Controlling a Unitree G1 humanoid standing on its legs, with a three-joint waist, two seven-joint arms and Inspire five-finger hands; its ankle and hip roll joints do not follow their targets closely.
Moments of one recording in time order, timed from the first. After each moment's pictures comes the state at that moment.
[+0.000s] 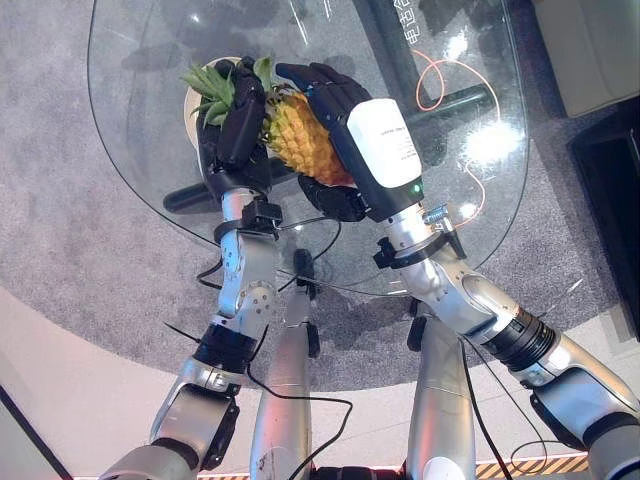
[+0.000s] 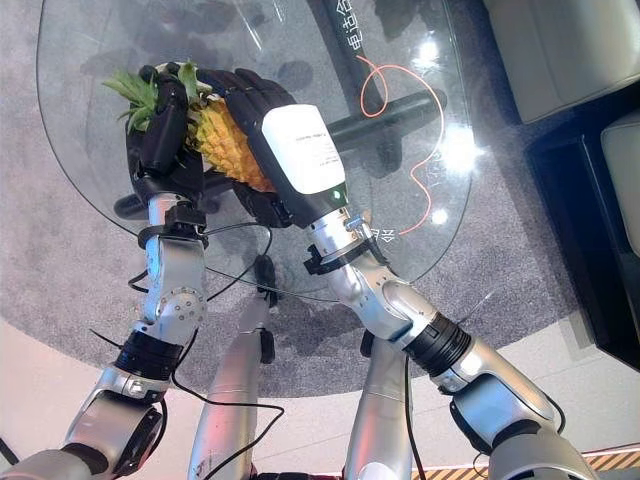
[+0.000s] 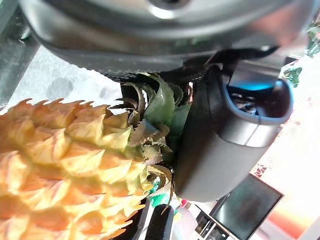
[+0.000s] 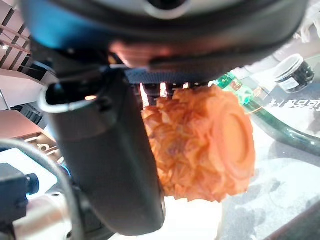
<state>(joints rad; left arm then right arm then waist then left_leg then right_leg) -0.67 0.21 -0.22 0.14 -0.93 -0.45 0.41 -0.81 -0.55 0.71 -0.02 -0.47 0.02 -0.52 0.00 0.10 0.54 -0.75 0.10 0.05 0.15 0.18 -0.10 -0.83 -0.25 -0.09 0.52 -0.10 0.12</state>
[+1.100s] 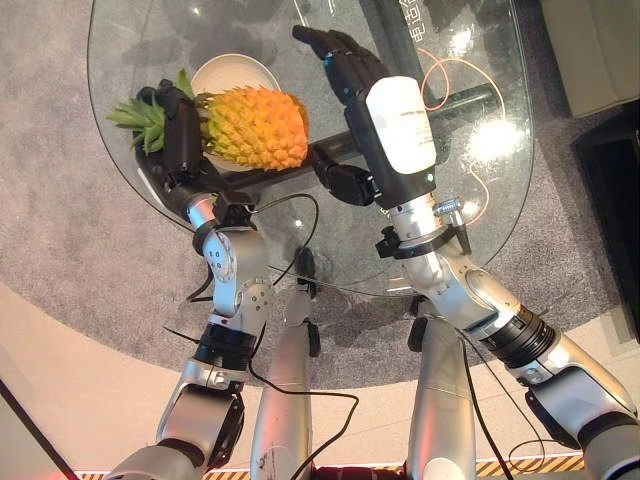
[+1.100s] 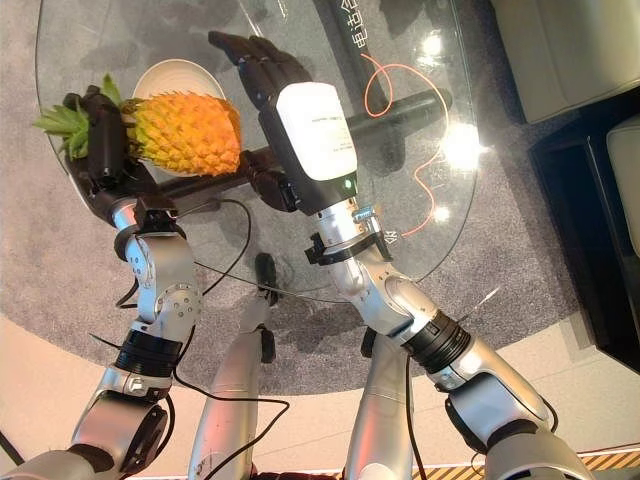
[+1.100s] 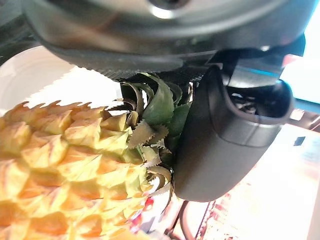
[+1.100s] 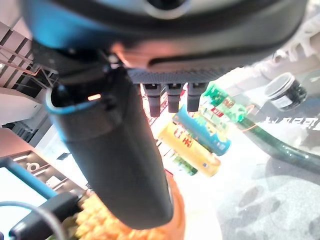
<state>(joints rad) -0.67 0.17 -0.11 0.14 -0.79 -0.61 0.81 -0.81 -0.52 0.64 -0.02 -0.47 0.02 -0.58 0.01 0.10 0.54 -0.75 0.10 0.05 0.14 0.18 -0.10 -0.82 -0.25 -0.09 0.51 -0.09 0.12</state>
